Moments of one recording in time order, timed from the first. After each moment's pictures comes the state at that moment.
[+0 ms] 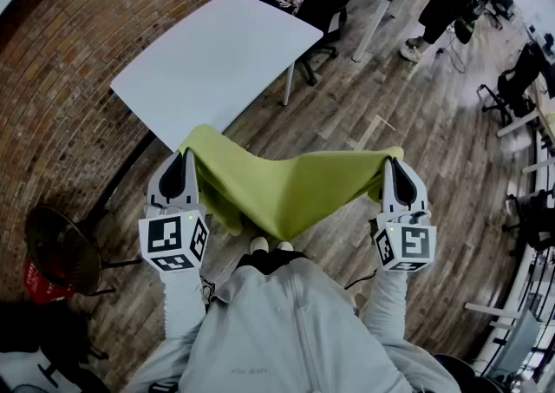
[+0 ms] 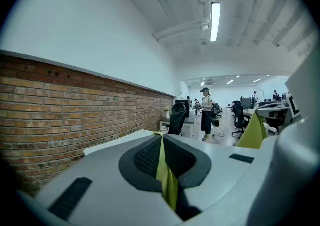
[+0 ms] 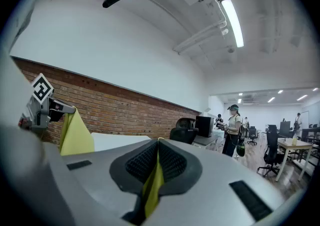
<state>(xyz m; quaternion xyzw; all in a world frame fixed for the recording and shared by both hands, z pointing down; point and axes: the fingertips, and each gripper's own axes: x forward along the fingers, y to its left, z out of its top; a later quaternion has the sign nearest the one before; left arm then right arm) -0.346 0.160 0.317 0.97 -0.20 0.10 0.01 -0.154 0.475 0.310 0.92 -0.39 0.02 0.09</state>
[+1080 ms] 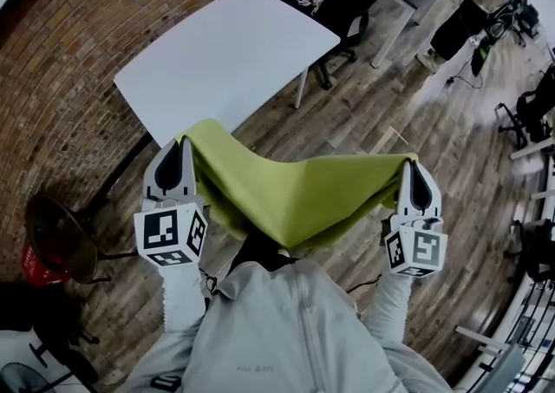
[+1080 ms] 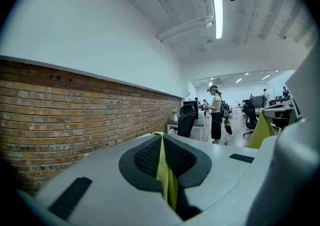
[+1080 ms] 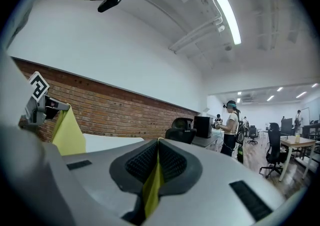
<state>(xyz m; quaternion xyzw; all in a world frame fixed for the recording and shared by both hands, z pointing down) -0.279 0.126 0.315 0.97 -0.24 0.08 0.00 -0.059 0.462 0.319 0.92 -0.38 0.01 0.08</state>
